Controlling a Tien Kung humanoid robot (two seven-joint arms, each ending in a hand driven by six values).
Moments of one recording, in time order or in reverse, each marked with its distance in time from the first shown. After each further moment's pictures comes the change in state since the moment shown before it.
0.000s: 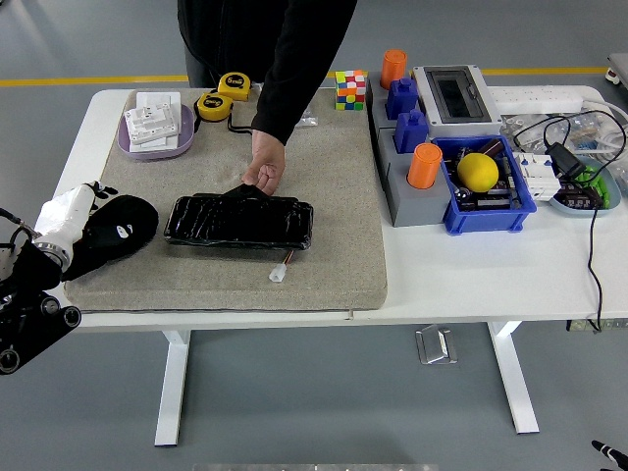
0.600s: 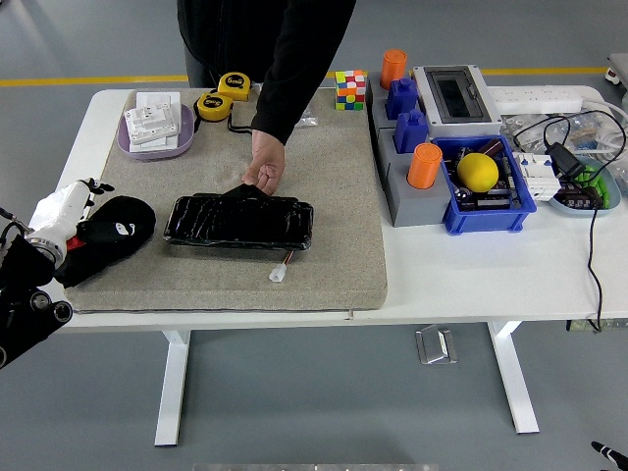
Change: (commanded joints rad) left arm -0.006 0.053 0.010 -0.075 -0.075 -0.030 0.019; right arm -0.003 0.002 0.000 -0.003 -0.003 -0.002 -0.001
